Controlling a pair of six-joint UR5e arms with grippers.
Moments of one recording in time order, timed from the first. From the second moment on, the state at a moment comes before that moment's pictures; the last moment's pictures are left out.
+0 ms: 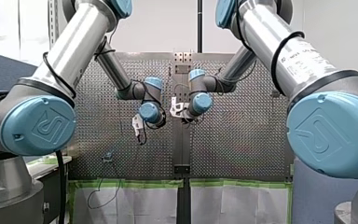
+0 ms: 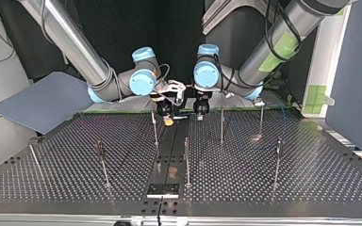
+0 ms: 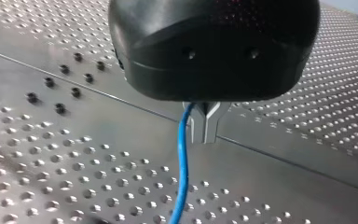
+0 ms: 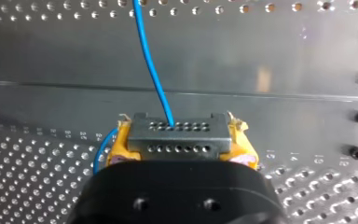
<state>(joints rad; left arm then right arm) -0.37 -2.10 -1.72 -2.65 -1.83 -1.89 2.27 -0.84 1.28 -0.16 1.62 1.67</state>
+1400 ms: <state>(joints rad) -0.38 -1.74 -1.75 -2.82 -1.86 -1.88 2.28 -1.19 1.34 0.02 1.65 1.70</state>
